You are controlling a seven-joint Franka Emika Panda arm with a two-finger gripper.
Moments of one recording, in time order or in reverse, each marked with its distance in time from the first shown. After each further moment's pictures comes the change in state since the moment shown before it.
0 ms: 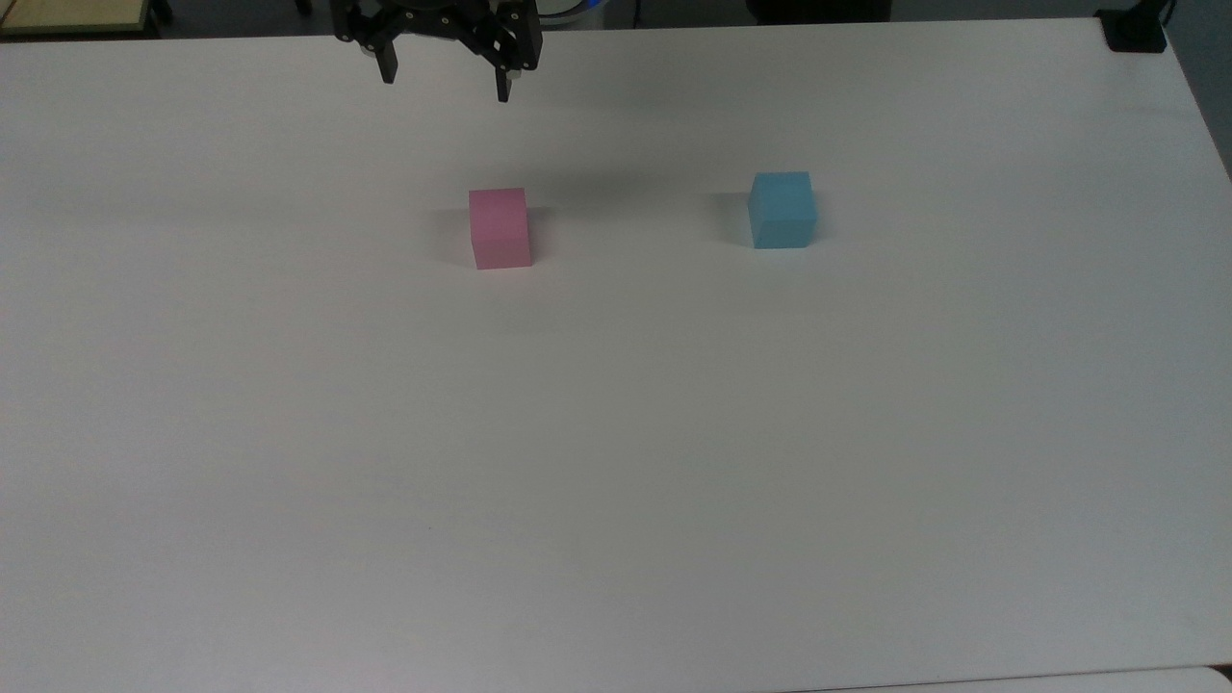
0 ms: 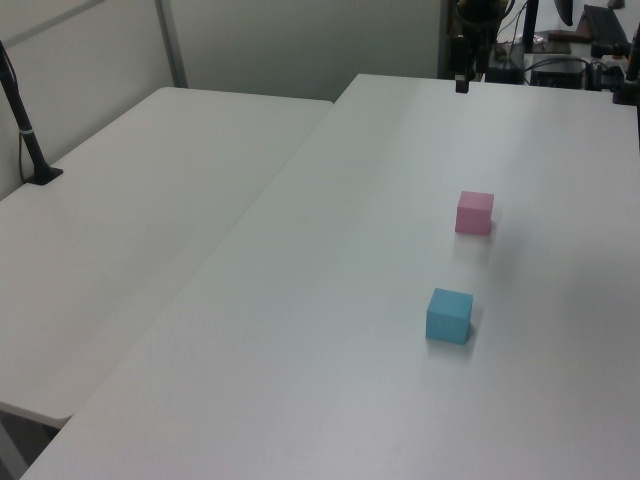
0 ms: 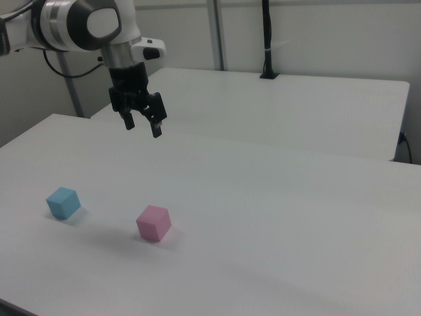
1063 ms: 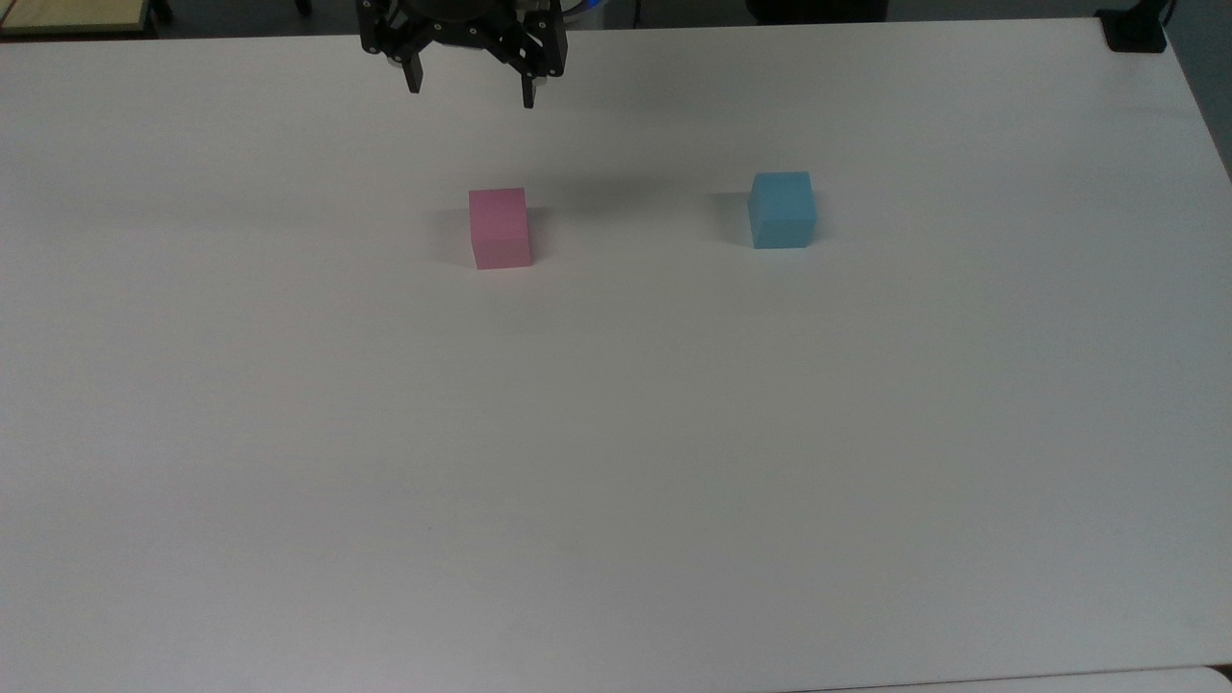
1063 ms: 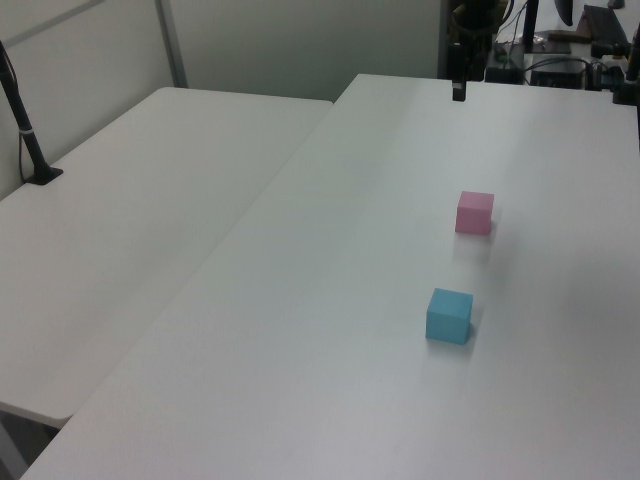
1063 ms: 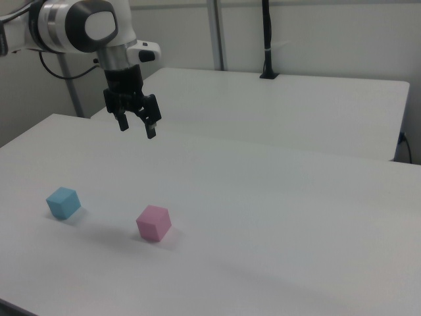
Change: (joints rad) arm 0.024 0.010 0.005 -0.003 0.014 0.000 0.000
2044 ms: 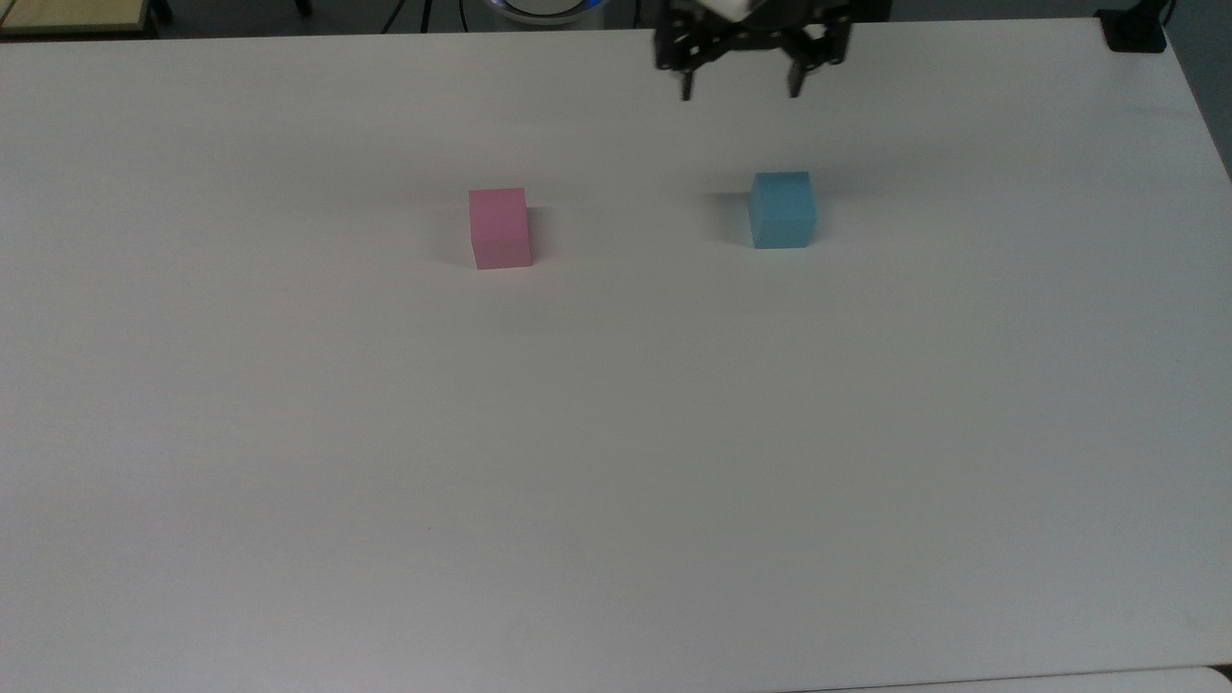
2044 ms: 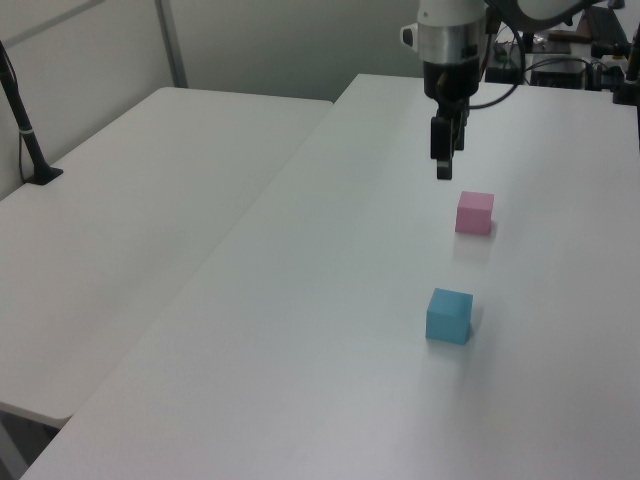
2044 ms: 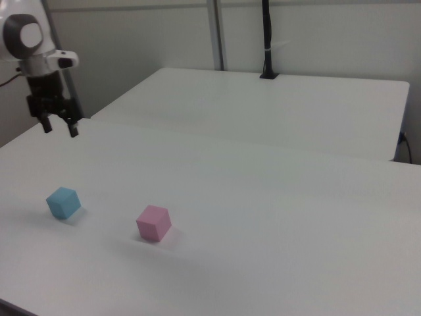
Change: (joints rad) arm 0.383 0.049 0.011 0.001 0.027 0.022 0.215
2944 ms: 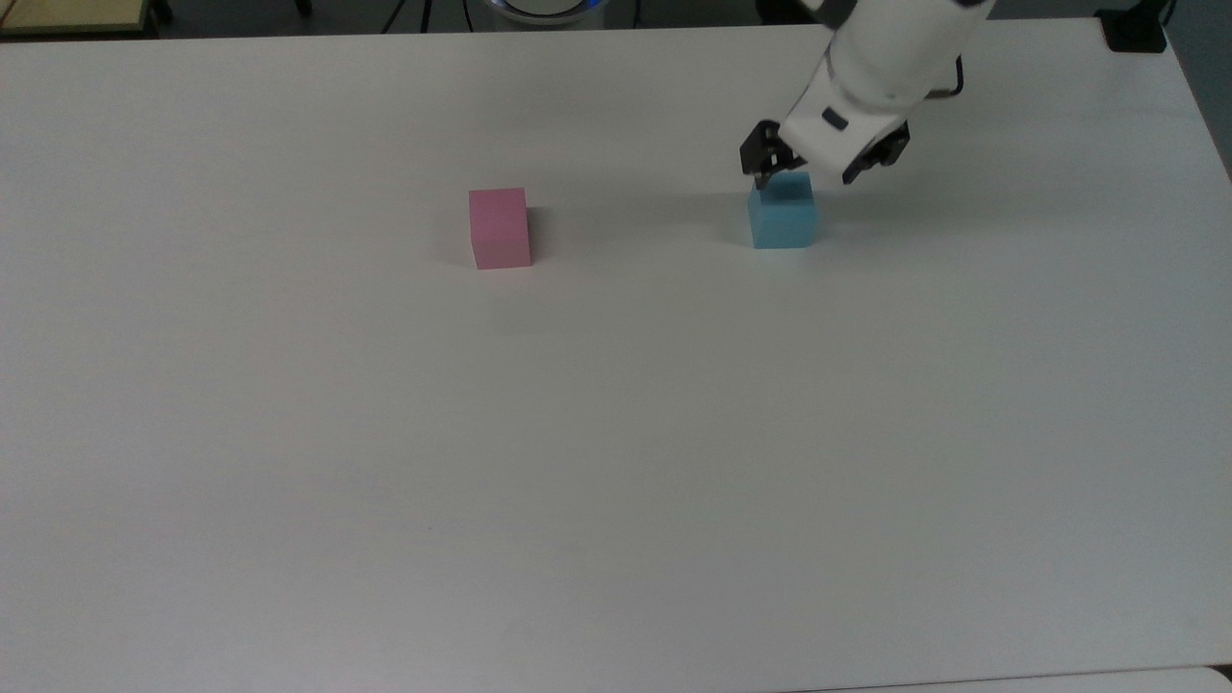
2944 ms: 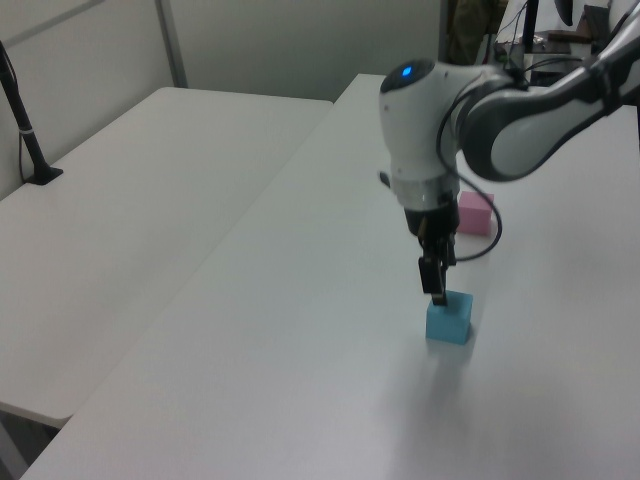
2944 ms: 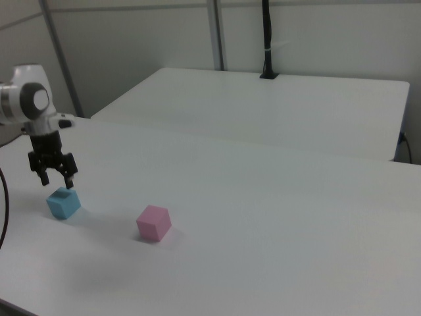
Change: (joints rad) arm 0.086 0.243 0.053 -0.080 -0.004 0.178 0.085
